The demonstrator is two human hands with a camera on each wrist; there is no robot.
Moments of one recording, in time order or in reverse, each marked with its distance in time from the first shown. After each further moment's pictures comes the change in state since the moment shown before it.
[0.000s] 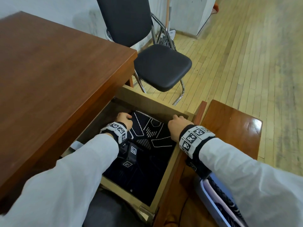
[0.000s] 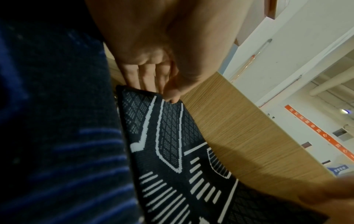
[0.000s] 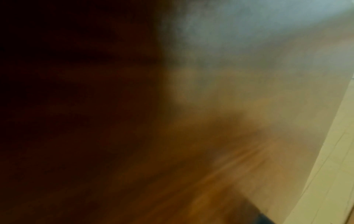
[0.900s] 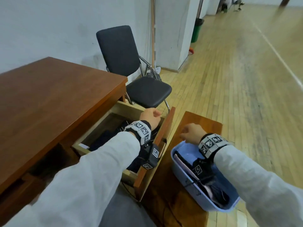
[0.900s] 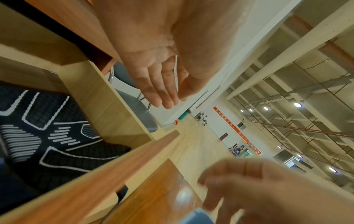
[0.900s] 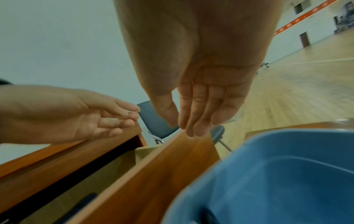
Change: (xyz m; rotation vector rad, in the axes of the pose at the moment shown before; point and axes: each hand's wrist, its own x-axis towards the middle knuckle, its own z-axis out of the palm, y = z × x) left_hand -0.215 0.104 0.010 -0.137 -0.019 0.483; right_hand -0.179 0.066 0.037 0.673 0.338 0.196
